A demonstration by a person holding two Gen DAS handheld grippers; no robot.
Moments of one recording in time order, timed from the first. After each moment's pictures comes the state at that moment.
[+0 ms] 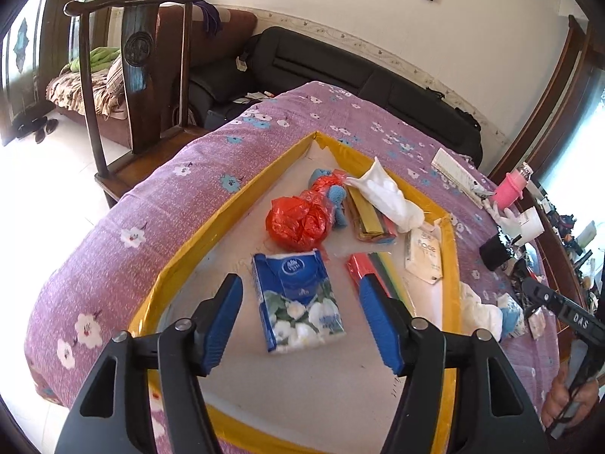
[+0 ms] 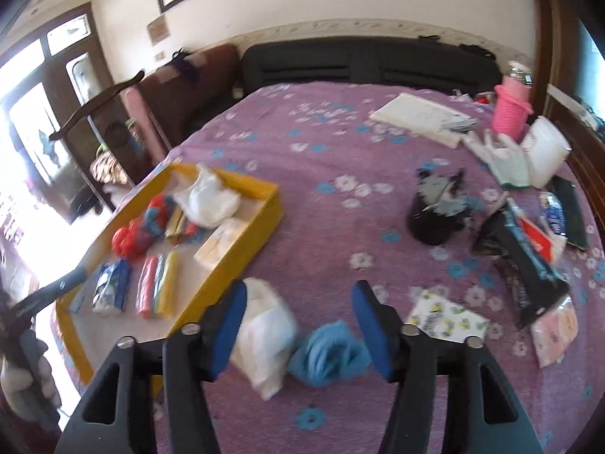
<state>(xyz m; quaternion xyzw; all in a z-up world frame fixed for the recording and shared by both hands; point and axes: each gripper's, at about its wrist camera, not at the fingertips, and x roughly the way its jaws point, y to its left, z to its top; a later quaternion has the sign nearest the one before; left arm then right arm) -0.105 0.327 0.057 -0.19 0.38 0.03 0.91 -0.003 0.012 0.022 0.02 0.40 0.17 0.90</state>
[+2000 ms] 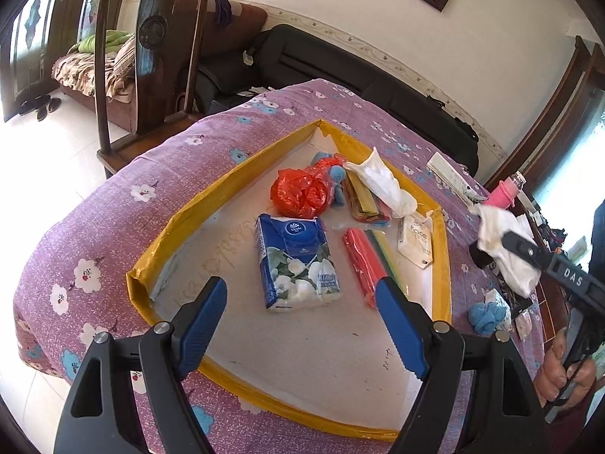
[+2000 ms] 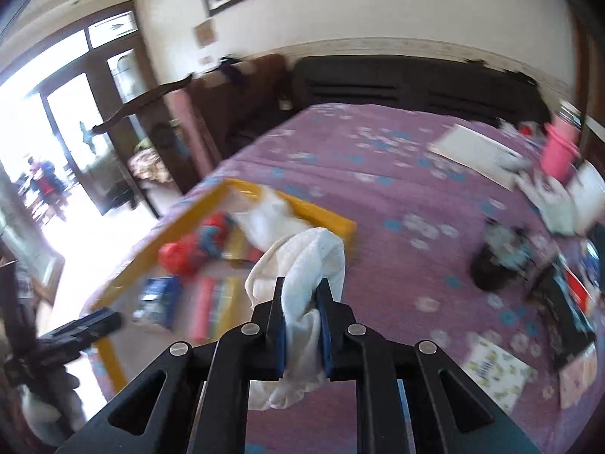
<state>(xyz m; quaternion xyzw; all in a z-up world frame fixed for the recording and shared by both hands) -0.132 0.327 0.048 -0.22 0.38 0.03 0.90 0.000 0.093 0.042 -0.01 0.37 0.26 0.89</state>
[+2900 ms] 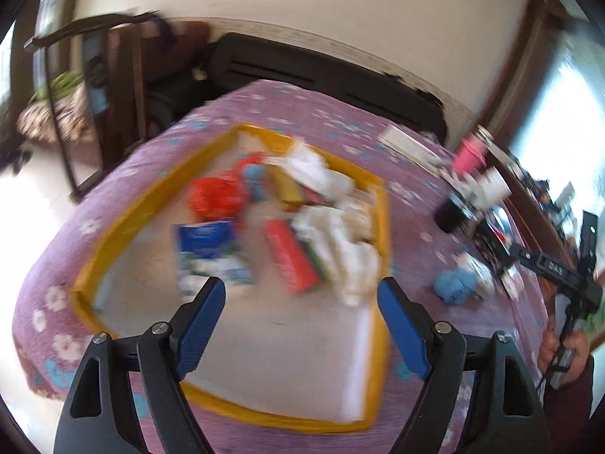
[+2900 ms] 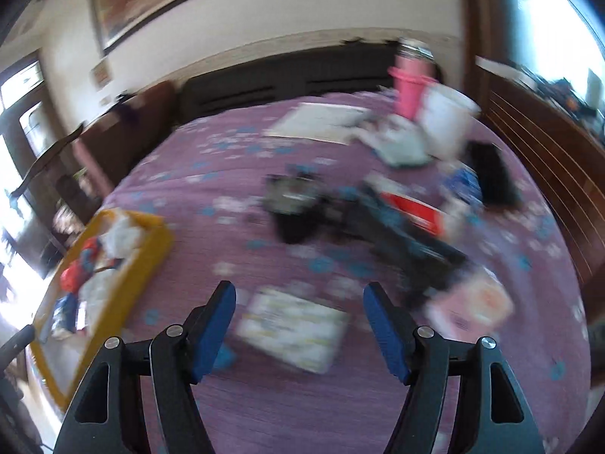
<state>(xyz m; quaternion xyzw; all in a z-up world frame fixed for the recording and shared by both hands) -0.126 0.245 0.073 -0.13 0.38 -0.04 0.92 -0.011 -0.136 0.003 0.09 0.38 0.05 0.92</state>
